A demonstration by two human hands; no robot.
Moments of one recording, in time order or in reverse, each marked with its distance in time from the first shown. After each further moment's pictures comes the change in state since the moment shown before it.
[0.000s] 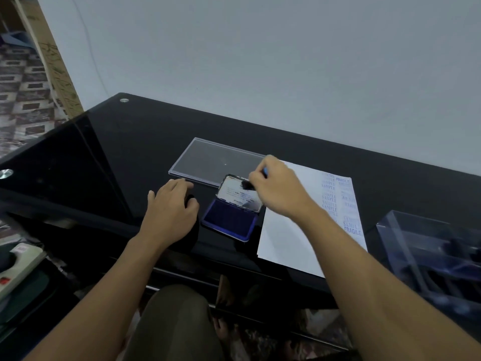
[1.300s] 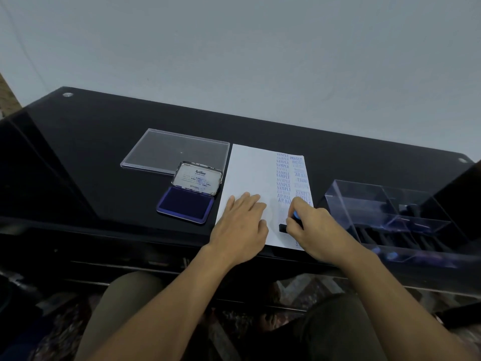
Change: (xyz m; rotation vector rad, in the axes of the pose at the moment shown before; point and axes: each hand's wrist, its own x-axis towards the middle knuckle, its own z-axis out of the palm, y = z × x) left_hand -0.065 0.140 0.109 0.037 -0.301 0.516; right_hand -0.120 0.120 -0.070 -0.313 -0.117 0.136
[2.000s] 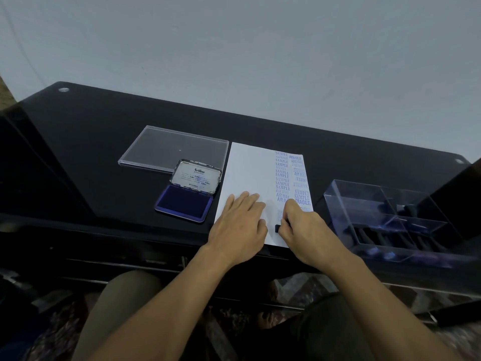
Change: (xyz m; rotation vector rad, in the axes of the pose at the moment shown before) left_hand -0.002 -0.001 0.002 0.015 0.007 0.012; right_hand 0.001 -0.005 0.019 -0.040 0.046 0.022
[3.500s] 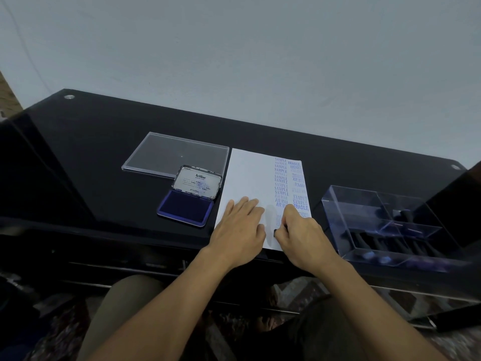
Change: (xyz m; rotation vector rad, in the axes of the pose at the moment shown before) left_hand 0.000 0.001 -0.004 -0.011 -0.023 -0.002; right_hand -0.004 -0.012 -0.001 -0.035 0.014 0.062
